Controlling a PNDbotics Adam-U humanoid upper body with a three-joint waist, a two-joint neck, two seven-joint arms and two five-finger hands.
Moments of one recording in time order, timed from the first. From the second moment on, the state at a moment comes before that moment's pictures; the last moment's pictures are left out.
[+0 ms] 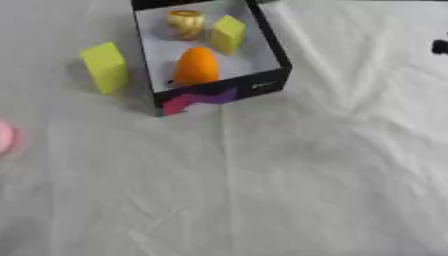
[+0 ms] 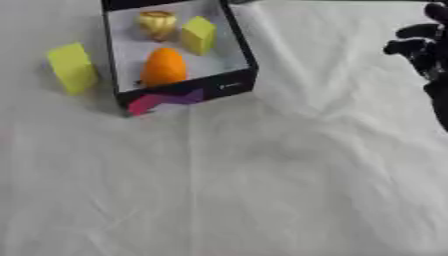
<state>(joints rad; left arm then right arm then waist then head) -0.03 0.25 0.08 -1.90 0.08 -0.11 0.12 0.10 -0.59 -0.36 -1.98 -0.59 -0.39 0.28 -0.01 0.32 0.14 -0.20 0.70</state>
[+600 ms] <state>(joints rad) -0.07 0.33 0.09 -1.97 0.11 -0.15 0.13 0.08 -0.49 -0.38 -1.98 -0.50 -0.29 0.24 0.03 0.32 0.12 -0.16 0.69</state>
